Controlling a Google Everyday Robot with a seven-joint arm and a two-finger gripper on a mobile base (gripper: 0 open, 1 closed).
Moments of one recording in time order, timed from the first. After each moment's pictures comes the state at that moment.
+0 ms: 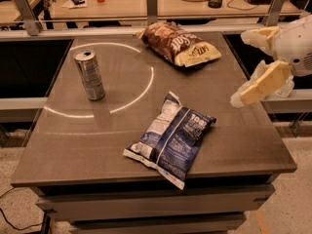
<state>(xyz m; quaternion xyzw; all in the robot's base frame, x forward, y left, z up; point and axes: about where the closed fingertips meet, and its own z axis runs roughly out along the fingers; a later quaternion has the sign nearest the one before) 0.497 -0.172 0.970 -0.53 0.71 0.20 0.41</state>
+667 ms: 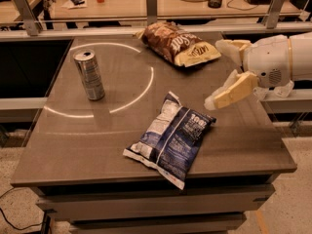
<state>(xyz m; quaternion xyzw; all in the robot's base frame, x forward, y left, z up) 0.514 -0.128 0.948 -0.51 0.66 0.27 0.47</state>
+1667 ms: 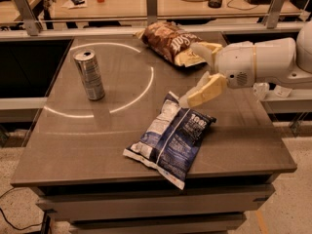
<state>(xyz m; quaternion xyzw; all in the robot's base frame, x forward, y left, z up) 0.539 -0.077 0.928 -0.52 0.63 0.31 0.49</state>
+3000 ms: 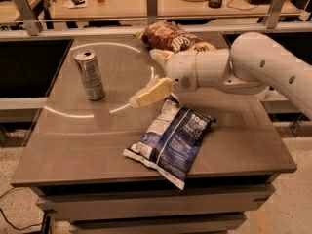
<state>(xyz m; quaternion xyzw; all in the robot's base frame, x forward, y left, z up) 0.566 0.031 0.901 -0.50 0.62 0.35 0.49</state>
